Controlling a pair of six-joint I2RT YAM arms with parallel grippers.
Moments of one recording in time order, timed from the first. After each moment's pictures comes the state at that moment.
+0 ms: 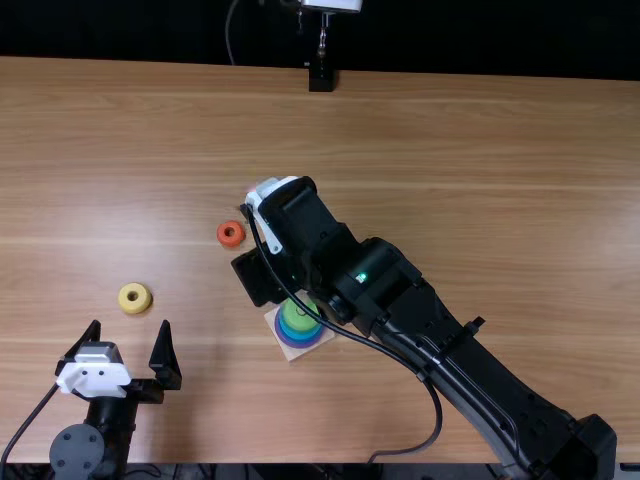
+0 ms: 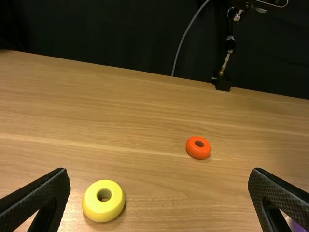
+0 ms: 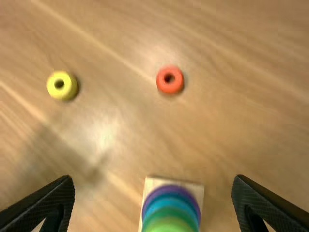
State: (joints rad) left arm -0.07 0.01 0.04 -0.12 -0.02 -0.21; right arm 0.75 1.76 1.67 -0.79 -0.04 0.11
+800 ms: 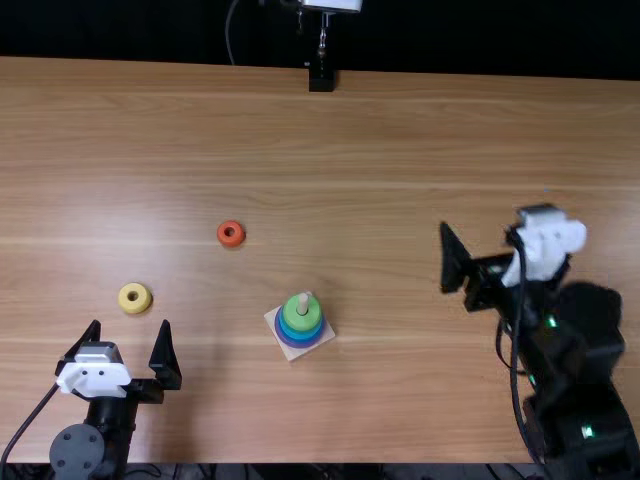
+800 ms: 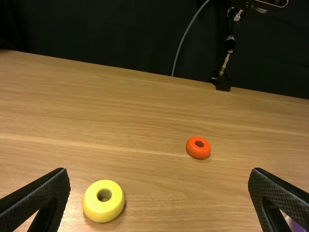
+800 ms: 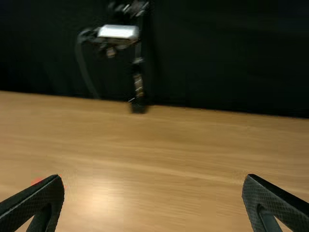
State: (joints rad) left arm -0.07 0.01 0.04 -0.12 -0.02 -0.21; right arm 0.16 0.88 0.86 -0.18 -0.04 -0.03
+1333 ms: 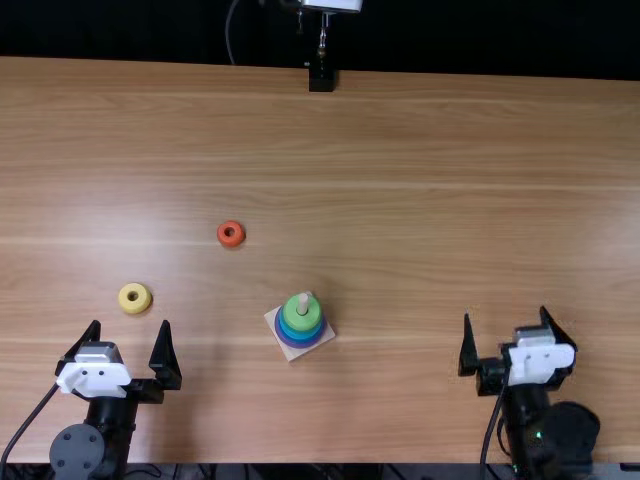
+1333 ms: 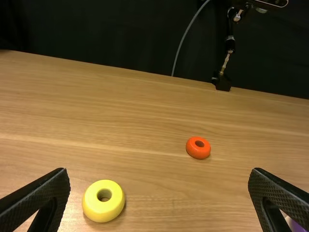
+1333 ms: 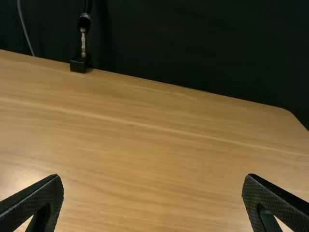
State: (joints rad) left arm -0.07 0.01 0.04 -0.12 -0.02 -0.21; right arm 0.00 0.28 0.21 -0.08 -0.04 -0.24
